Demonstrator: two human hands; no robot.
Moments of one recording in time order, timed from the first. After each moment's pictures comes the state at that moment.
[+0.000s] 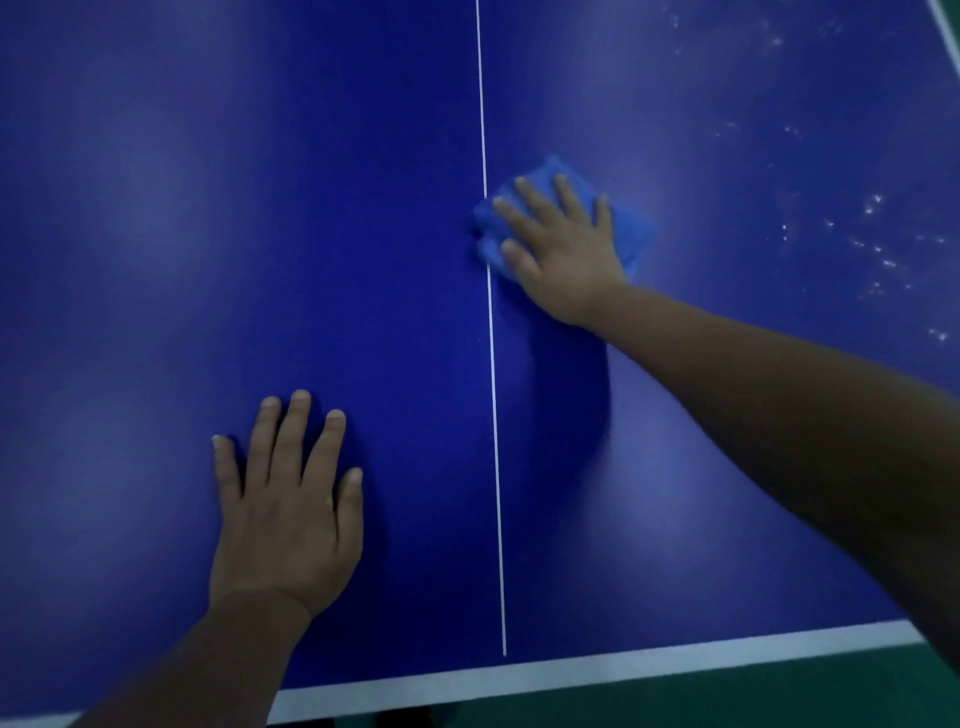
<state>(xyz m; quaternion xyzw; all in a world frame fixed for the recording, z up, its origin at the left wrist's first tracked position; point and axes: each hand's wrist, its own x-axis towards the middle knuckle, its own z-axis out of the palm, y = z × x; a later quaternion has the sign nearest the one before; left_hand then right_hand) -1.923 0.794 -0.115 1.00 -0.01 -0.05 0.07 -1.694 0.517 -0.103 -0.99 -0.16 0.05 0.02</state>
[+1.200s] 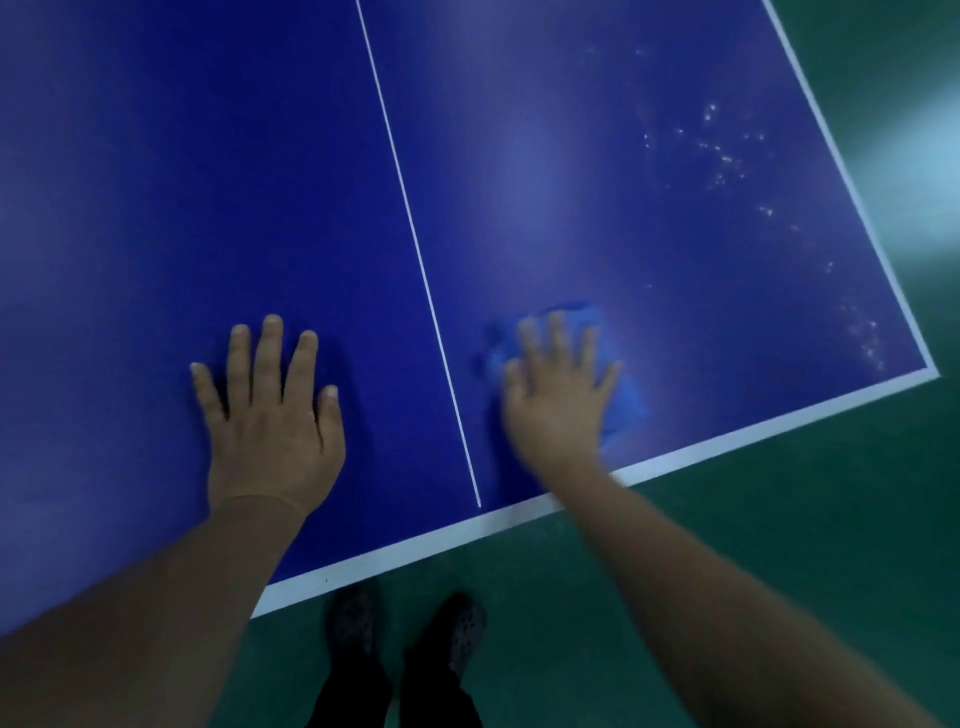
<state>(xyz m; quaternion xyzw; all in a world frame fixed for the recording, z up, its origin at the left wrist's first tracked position) -1.928 0.797 -0.107 0.99 -0.07 -0.05 0.14 -1.964 0.538 -0.108 -0.97 0.22 0.00 0.06</state>
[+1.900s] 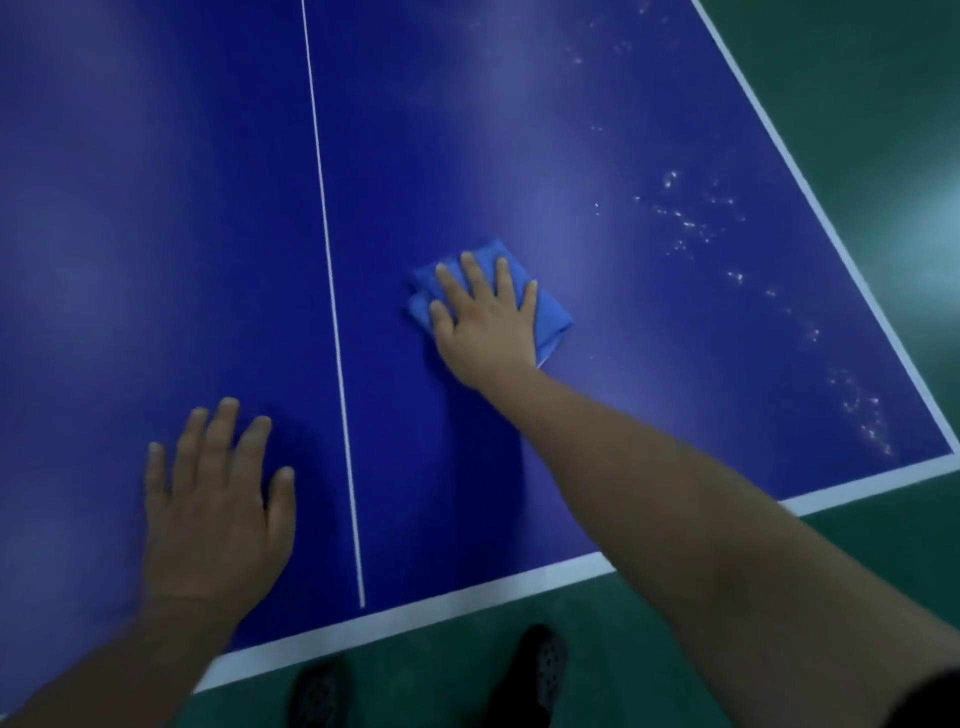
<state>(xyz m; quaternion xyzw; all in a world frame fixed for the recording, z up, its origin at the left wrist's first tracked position) -1.947 0.731 -0.096 0.99 -0.05 0.00 0.11 -1.814 0.457 -0.105 -0.99 0.06 0.05 0.09</state>
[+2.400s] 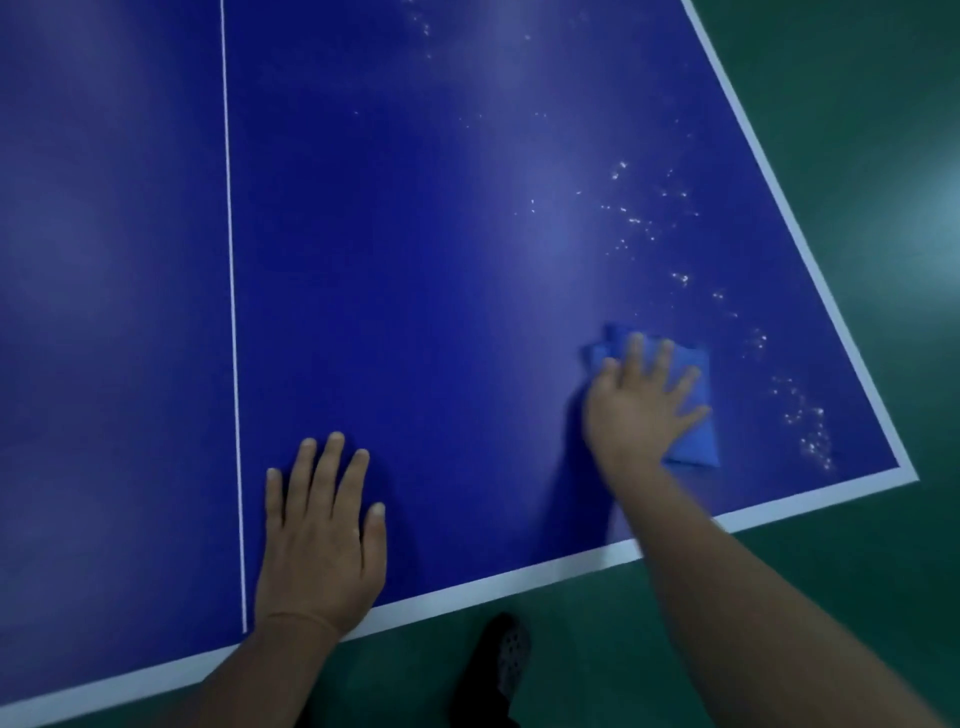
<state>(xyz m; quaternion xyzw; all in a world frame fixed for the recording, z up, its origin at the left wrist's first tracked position) -1.985 0.571 -0.111 0.98 -0.11 -0.08 0.12 -1.918 0.263 -0.101 -0.91 0.40 0.03 0.11</state>
